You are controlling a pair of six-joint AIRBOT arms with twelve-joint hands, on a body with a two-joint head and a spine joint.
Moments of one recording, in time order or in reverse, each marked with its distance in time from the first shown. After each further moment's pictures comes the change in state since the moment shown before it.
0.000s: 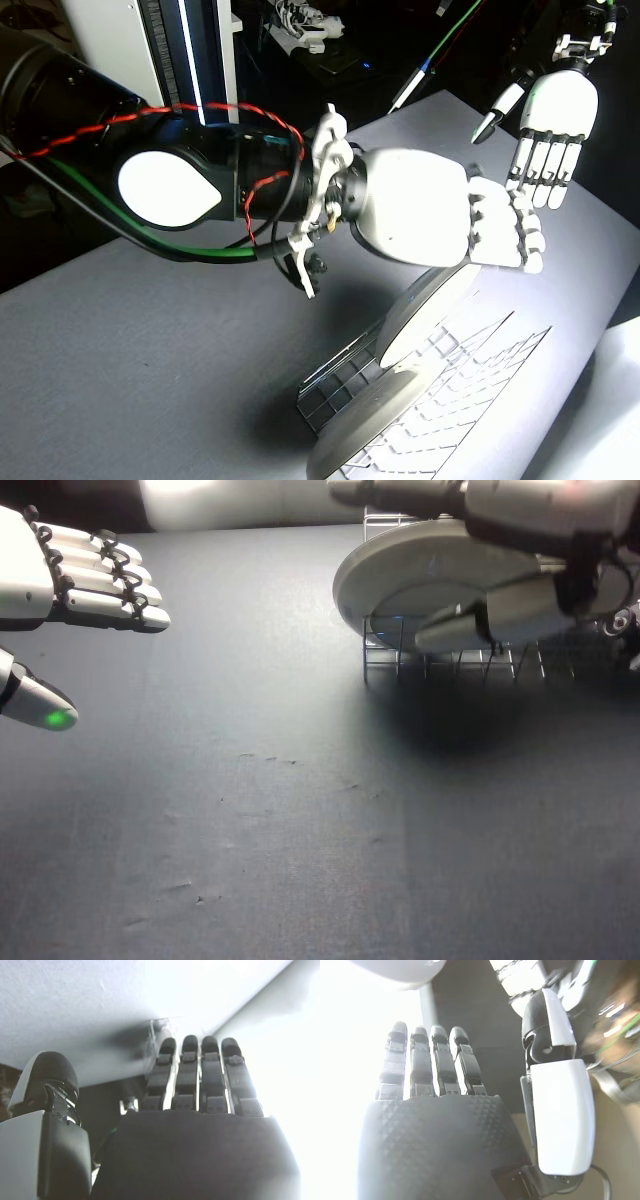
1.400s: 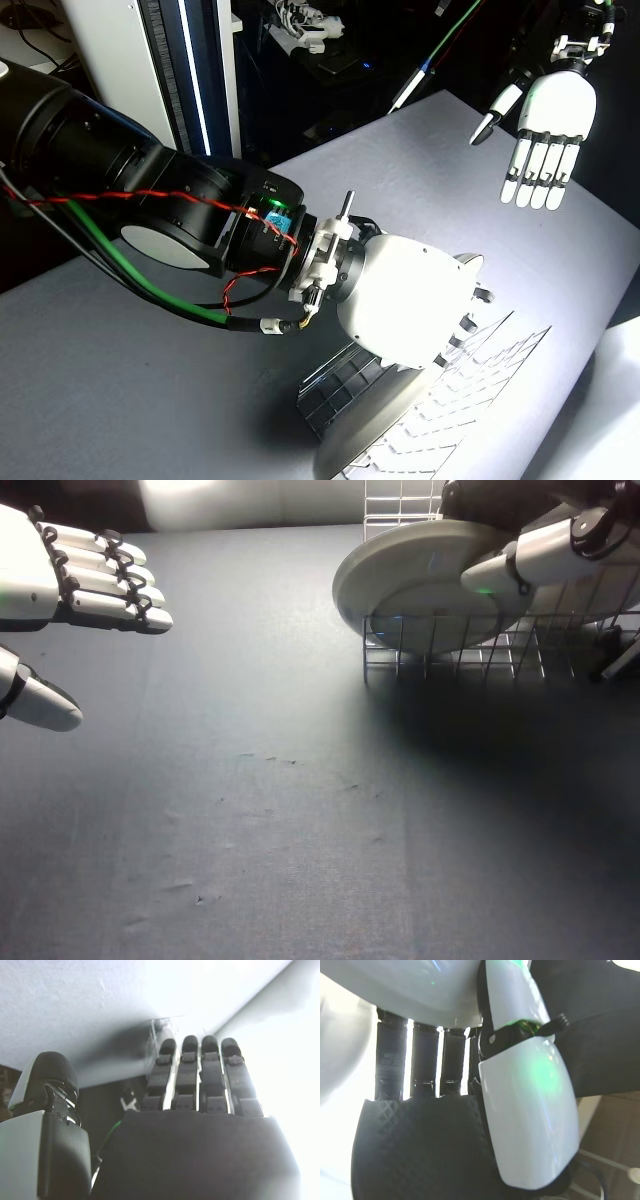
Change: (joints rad) left arm 0.000 0.000 -0.012 0.003 0.015 0.008; right arm -0.039 -0.081 0.163 0.682 -0.136 0.000
